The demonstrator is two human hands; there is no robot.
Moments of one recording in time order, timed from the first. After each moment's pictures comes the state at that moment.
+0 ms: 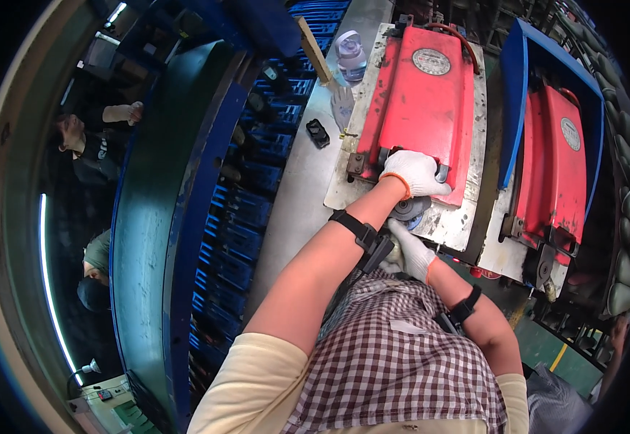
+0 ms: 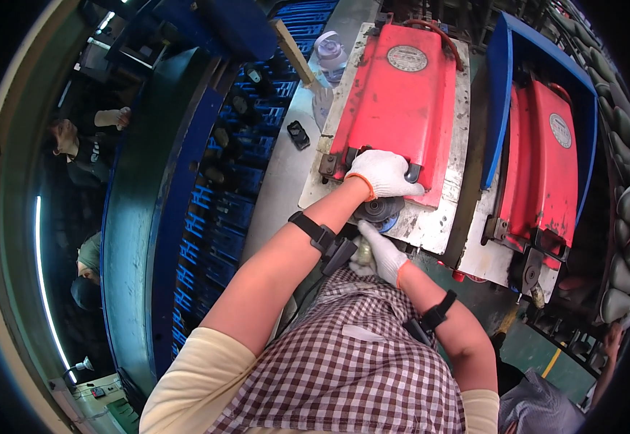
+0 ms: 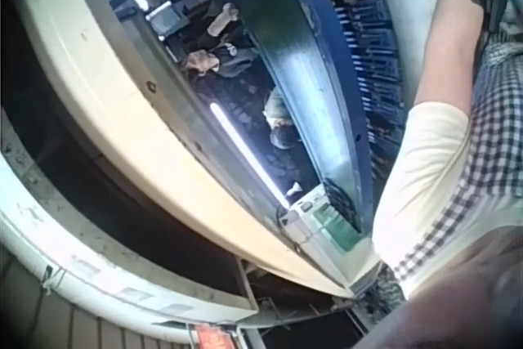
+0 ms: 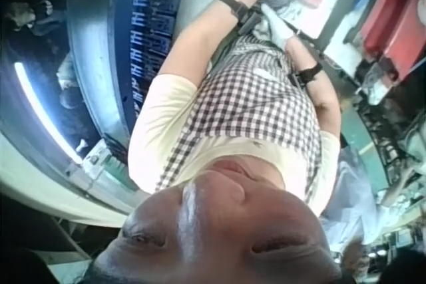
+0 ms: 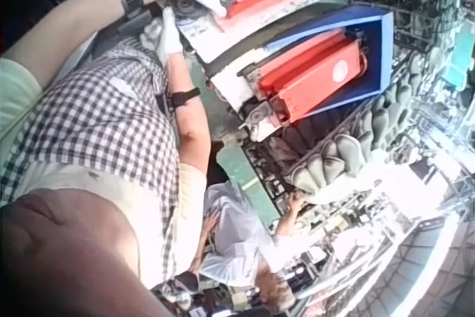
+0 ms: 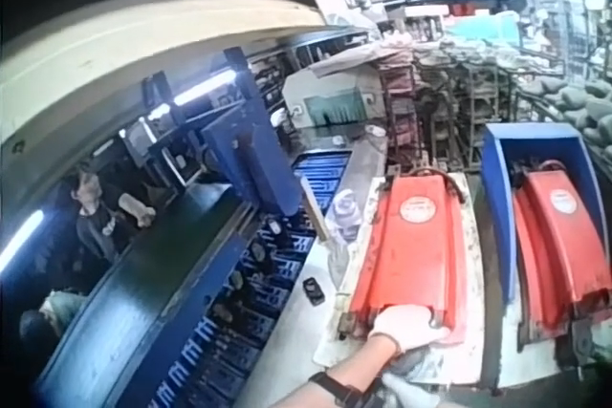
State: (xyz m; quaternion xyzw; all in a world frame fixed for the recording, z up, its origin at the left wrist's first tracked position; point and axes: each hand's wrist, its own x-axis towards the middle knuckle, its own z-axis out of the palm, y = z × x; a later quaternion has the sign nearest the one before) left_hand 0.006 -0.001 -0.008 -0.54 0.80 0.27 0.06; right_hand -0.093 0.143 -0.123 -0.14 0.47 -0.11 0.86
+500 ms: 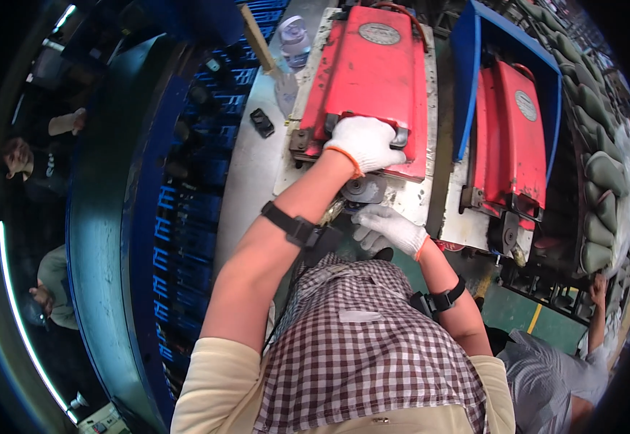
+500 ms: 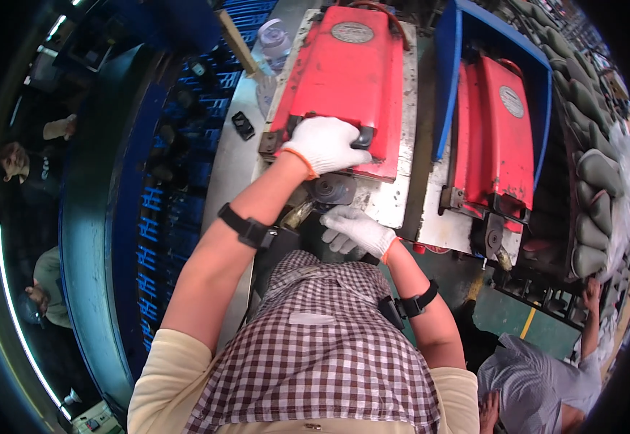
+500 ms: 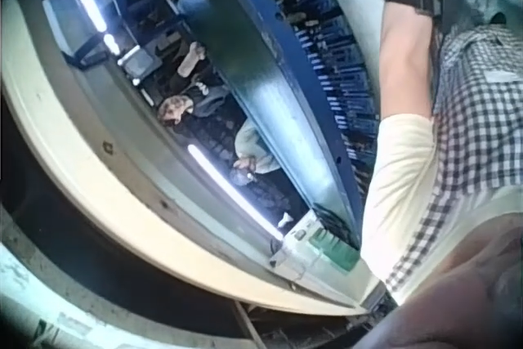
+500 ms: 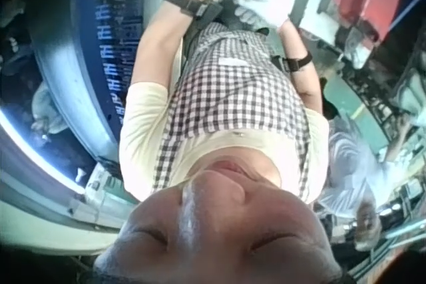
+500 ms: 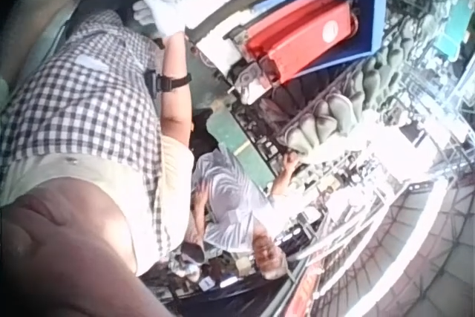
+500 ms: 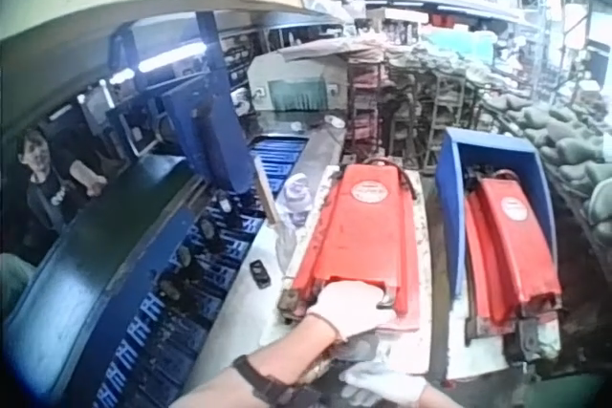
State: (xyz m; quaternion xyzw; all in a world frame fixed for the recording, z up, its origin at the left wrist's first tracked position) left_hand 0.019 0.008 0.034 -0.50 0.84 0.21 0.00; right_hand -0.143 0.129 -0.069 -0.42 0.45 -0.08 0.78
